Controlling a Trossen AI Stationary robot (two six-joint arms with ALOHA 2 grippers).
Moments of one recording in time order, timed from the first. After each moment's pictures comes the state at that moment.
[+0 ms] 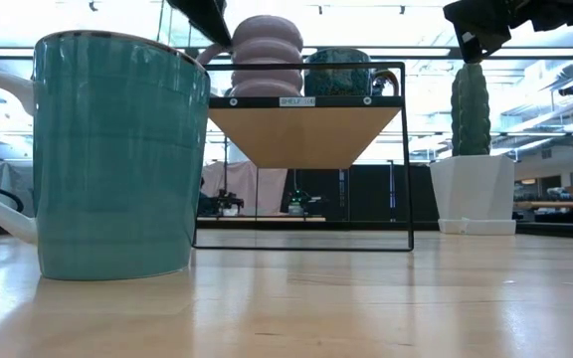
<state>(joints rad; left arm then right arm) -0.04 1.43 1.43 -0.92 -0.32 0.07 0.51 0.98 0.44 0.29 0.27 0.06</state>
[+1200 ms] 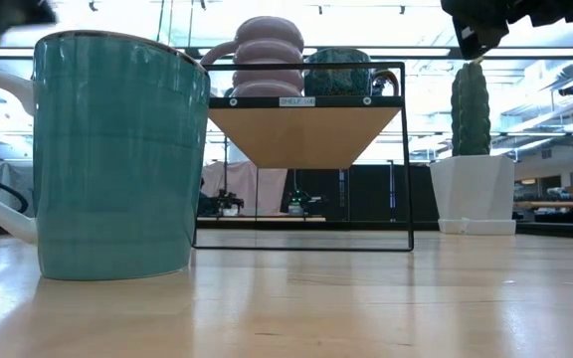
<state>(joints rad) -0.70 1.43 1.16 -0.89 -0.17 -0.96 0.51 0.98 0.44 0.32 0.27 0.06</state>
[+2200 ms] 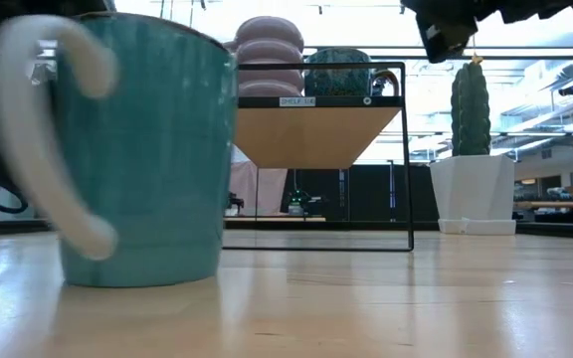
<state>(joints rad) -0.72 1.69 0.84 0.05 -0.27 -0.86 0.51 1.34 0.58 0.52 0.20 0.09</state>
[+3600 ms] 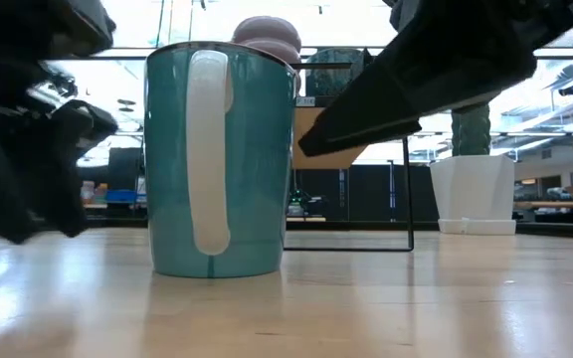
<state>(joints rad) -0.73 1.73 0.84 -0.08 -0.42 -0.57 0.55 1.91 1.02 0.27 0.33 0.25</state>
